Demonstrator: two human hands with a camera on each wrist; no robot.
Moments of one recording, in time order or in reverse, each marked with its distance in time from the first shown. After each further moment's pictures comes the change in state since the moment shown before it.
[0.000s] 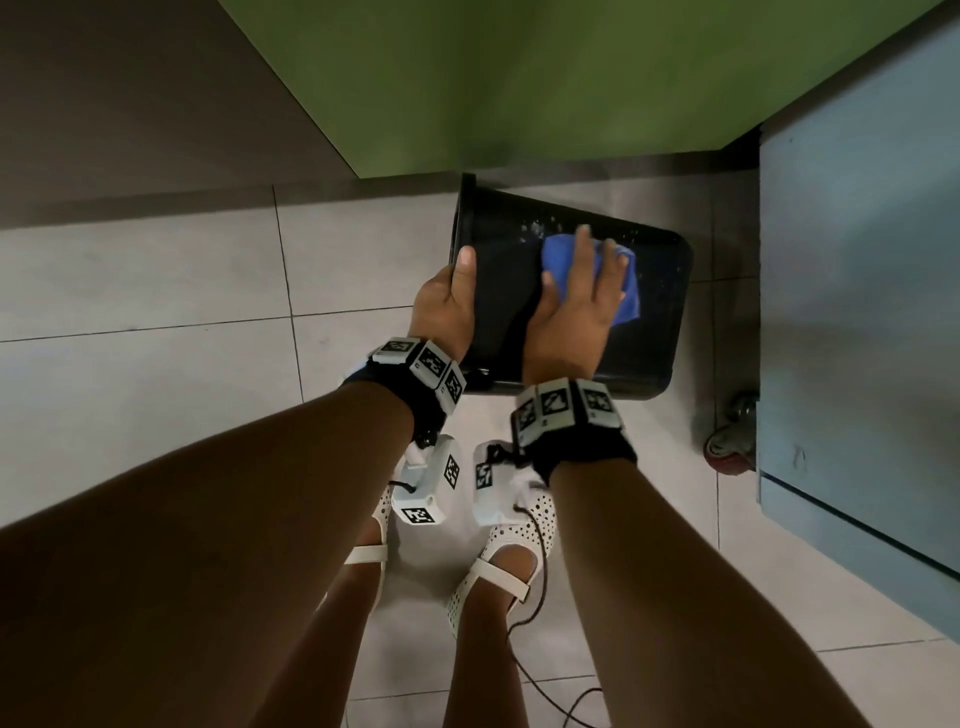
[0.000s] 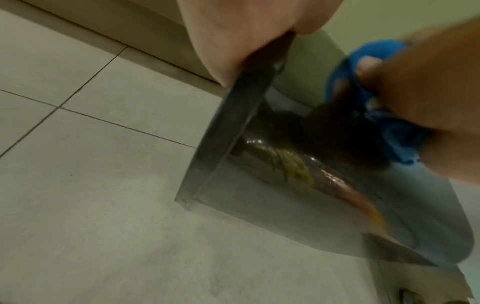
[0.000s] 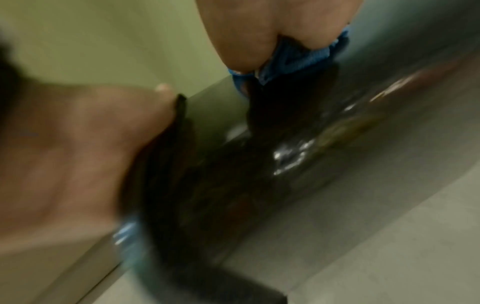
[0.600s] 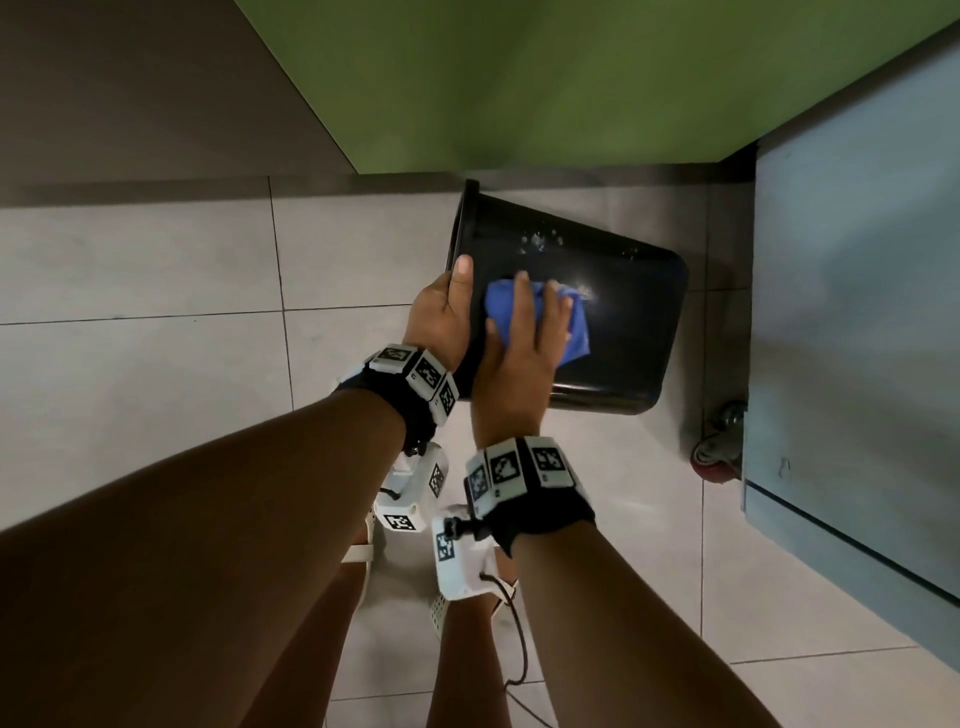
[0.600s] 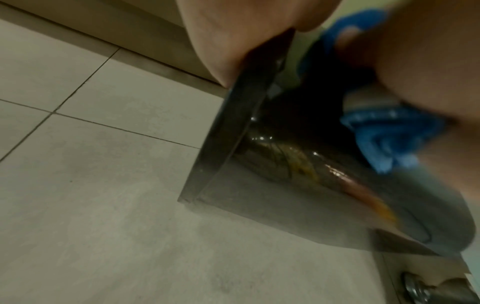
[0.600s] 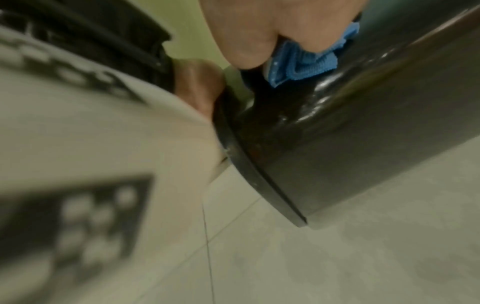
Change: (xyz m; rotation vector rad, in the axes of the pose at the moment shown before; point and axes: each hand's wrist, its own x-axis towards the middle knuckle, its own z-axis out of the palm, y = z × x) left_hand 0.000 -0.007 0.002 -0.063 -0.009 -0.022; right_hand -0.053 -0.011 0.013 0.116 -0.103 -0.084
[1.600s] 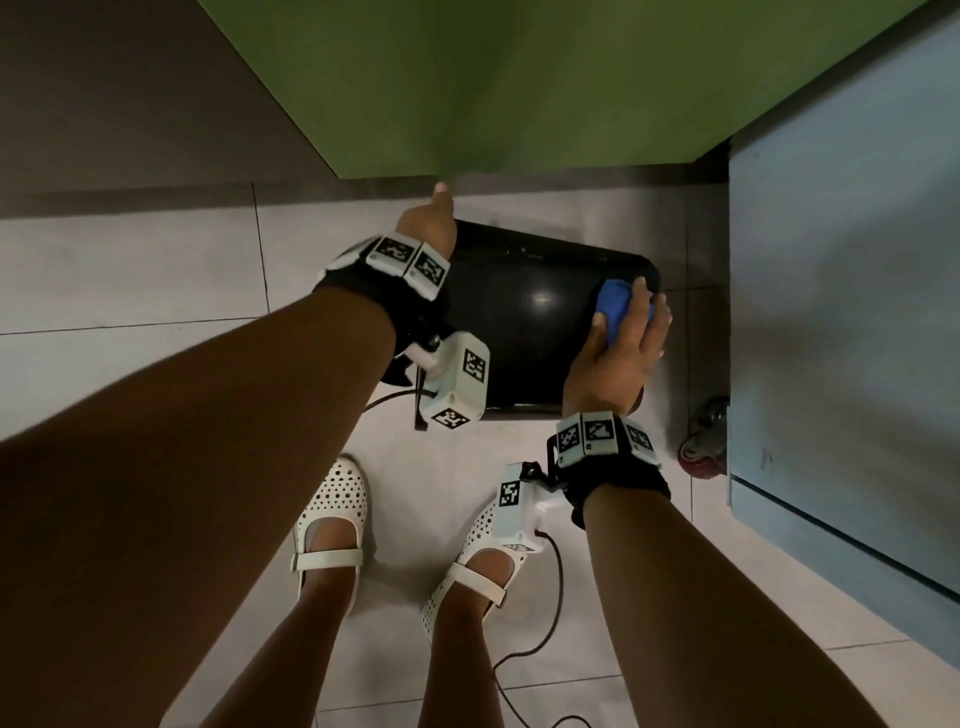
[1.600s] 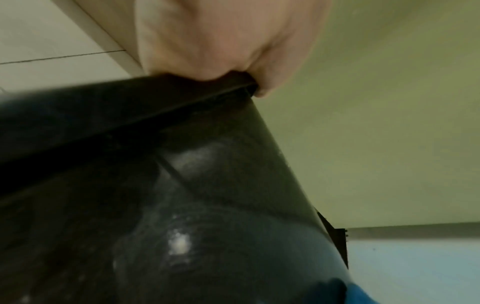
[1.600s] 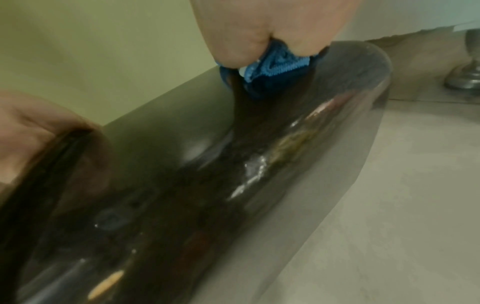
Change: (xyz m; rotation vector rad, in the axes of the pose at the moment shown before) left_hand 0.027 0.076 -0.010 0.189 -0.036 -0.315; right_hand 0.041 0.070 -0.057 -0.070 0.309 0.121
